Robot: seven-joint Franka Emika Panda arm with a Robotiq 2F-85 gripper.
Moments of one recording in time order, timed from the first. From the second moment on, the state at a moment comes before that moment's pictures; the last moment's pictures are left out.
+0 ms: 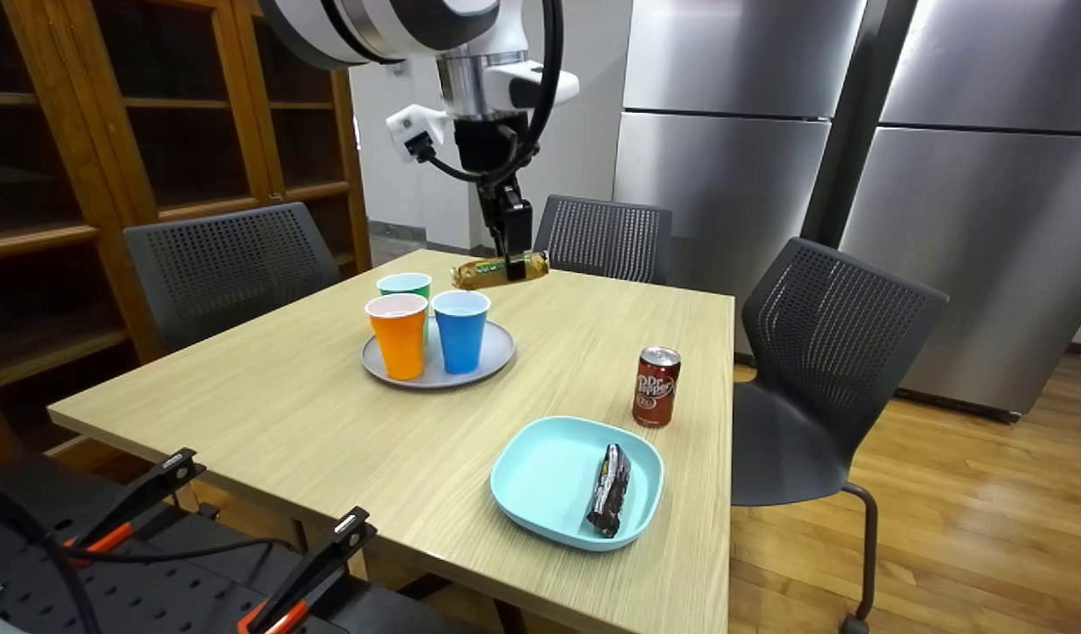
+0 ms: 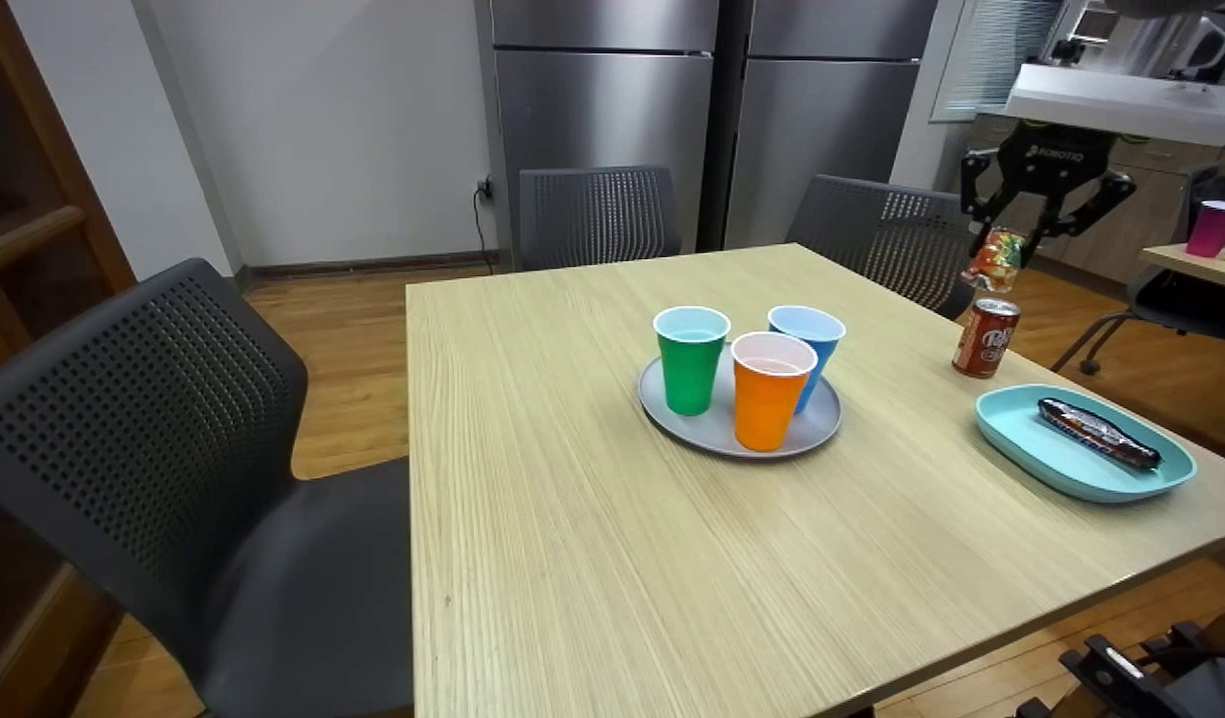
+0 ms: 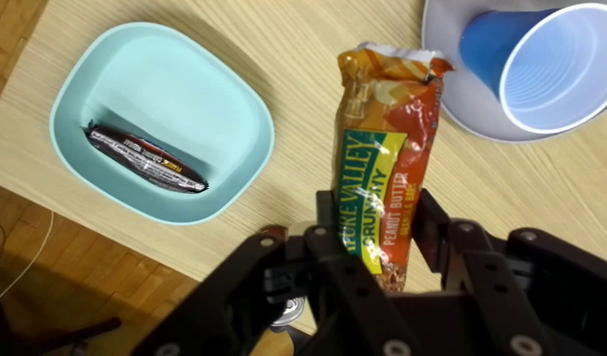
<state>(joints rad) -0.11 0.00 -0.15 -2.50 -0.10 2.68 0.65</state>
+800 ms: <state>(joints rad) -0.19 0.22 -0.23 -2.45 -0.05 2.69 0.27</state>
